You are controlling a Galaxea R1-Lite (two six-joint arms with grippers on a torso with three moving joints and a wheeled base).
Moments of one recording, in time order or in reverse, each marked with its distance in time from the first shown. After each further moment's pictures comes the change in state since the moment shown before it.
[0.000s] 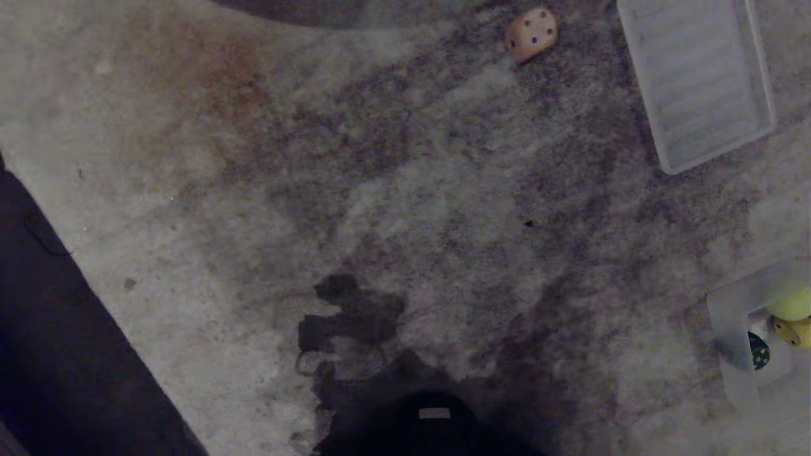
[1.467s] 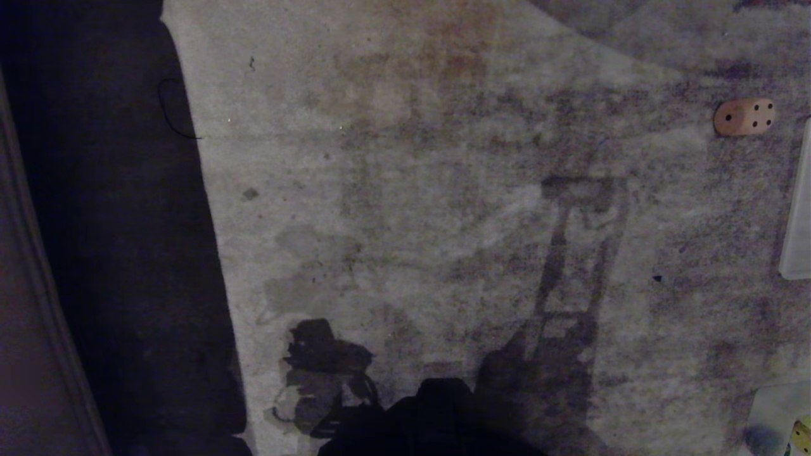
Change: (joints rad) left arm 0.000 0.000 0.000 -0.001 0.000 -0.005; right arm 0.000 0.000 0.001 0.000 -0.001 0.000
